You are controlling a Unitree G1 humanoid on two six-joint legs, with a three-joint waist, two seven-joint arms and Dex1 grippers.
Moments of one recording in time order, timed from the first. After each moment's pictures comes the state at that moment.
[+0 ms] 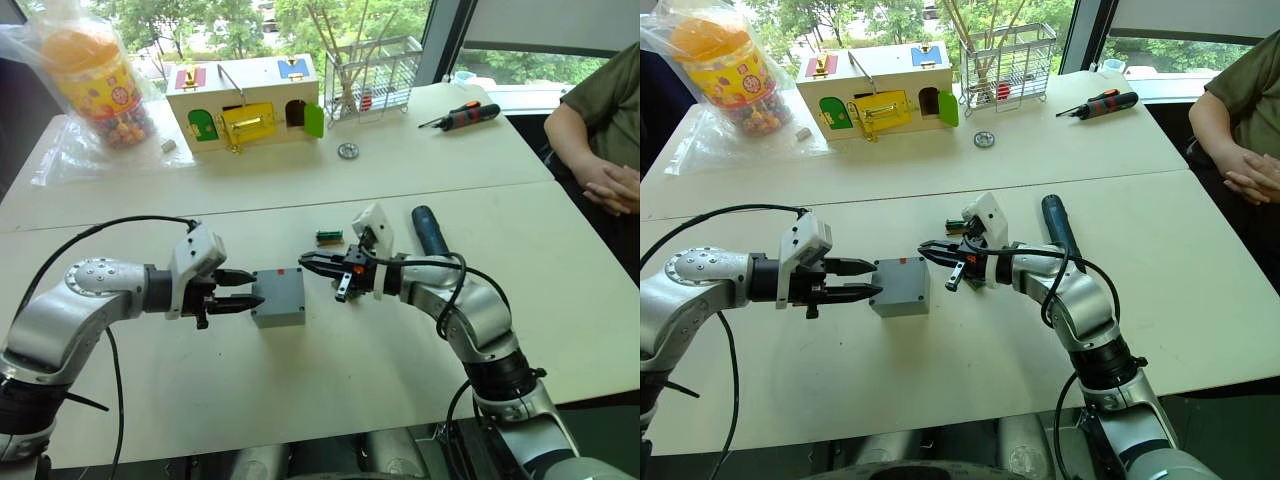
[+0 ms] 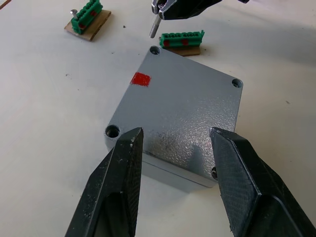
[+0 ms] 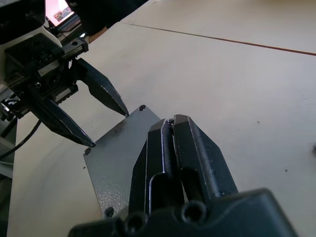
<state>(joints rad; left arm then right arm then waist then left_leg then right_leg) -0.25 0.91 0.01 -0.39 -0.58 0.77 -1.01 -0.46 -0.33 0.23 -0.26 0.35 0.69 0.76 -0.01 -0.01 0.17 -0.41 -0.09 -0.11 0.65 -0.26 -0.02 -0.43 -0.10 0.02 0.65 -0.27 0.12</state>
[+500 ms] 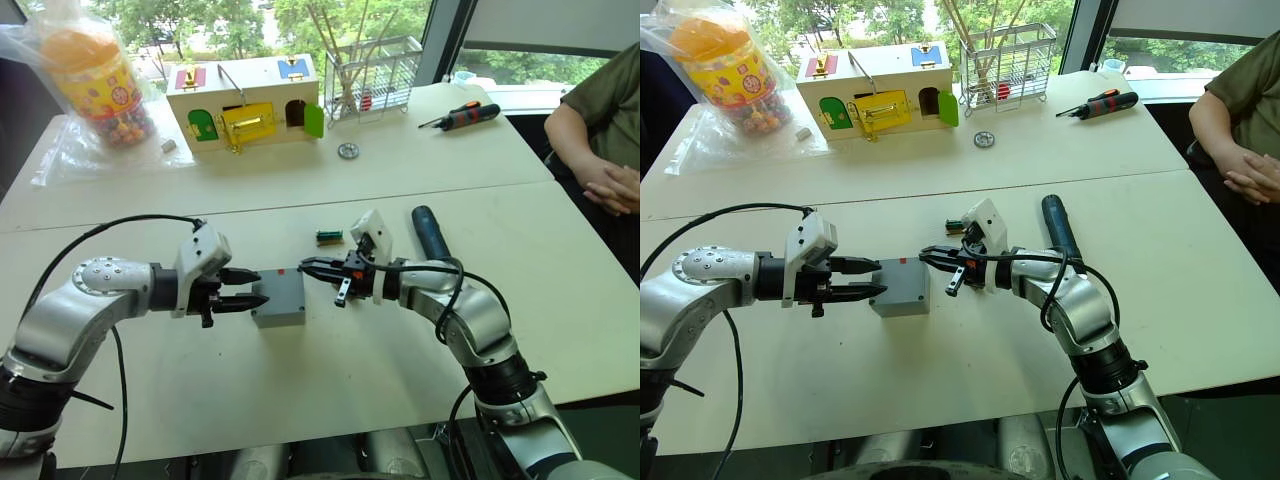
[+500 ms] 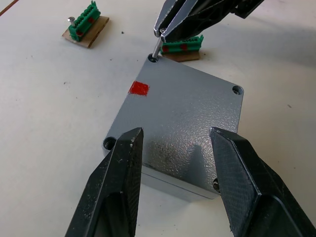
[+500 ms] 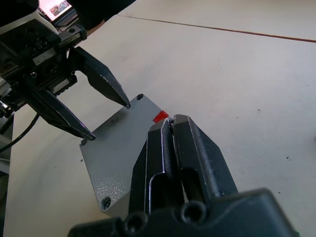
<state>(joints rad) -0.27 0.90 -0.01 -0.39 -0.57 0.76 -1.00 -0.45 -0.33 0.25 -0.26 0.35 0.68 0.75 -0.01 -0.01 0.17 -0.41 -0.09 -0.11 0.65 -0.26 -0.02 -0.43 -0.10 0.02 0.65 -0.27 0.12</state>
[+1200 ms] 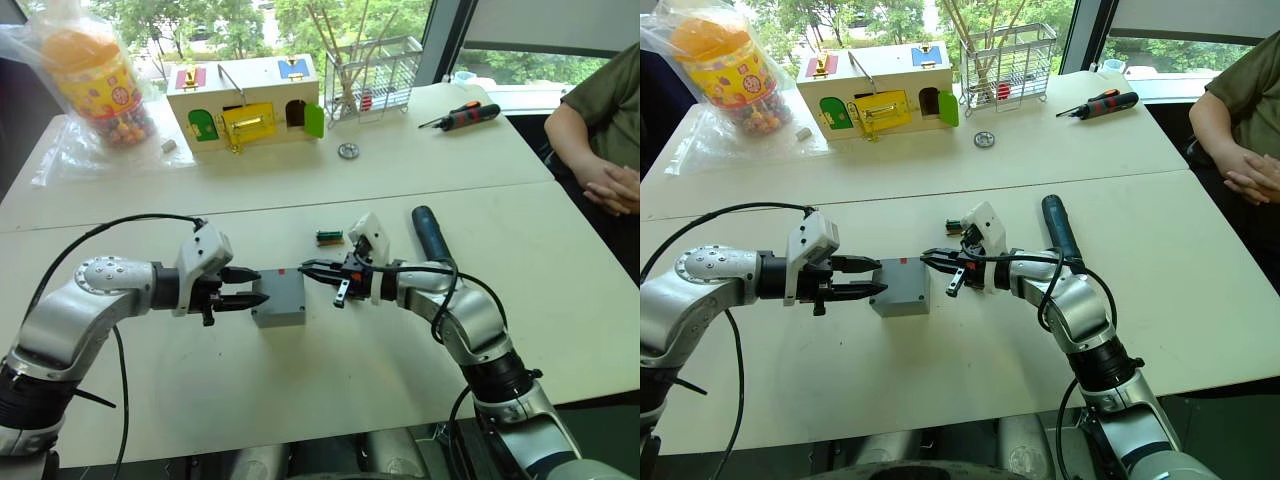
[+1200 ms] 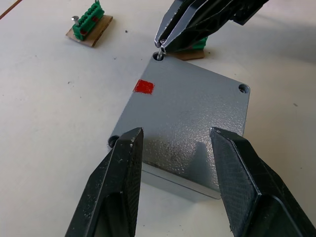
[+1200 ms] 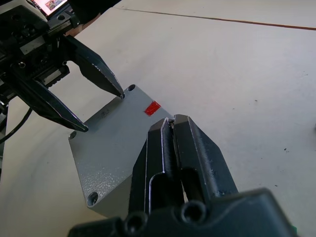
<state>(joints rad) -0.28 0.89 -0.02 -0.38 -0.54 0.75 -1.00 -0.46 -0.33 0.27 -0.20 0.33 0.65 0.76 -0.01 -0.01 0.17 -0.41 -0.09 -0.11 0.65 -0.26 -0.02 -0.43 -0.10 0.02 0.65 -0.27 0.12</state>
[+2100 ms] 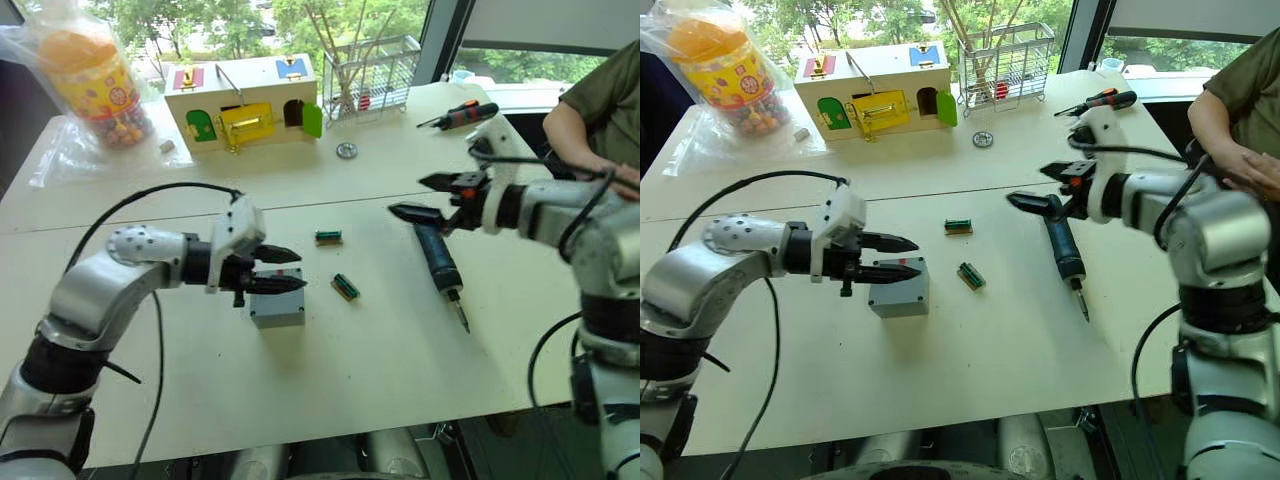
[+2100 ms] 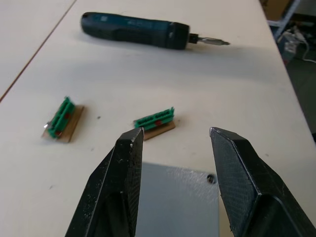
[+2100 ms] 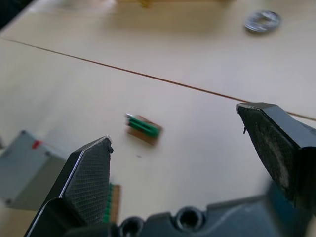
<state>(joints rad) -0.52 0.78 -0.14 -0.39 -0.58 0.75 -1.07 -0.77 -0.84 -0.03 -0.19 0.54 1.23 0.73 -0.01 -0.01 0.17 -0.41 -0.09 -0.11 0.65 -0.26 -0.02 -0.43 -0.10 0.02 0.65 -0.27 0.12</state>
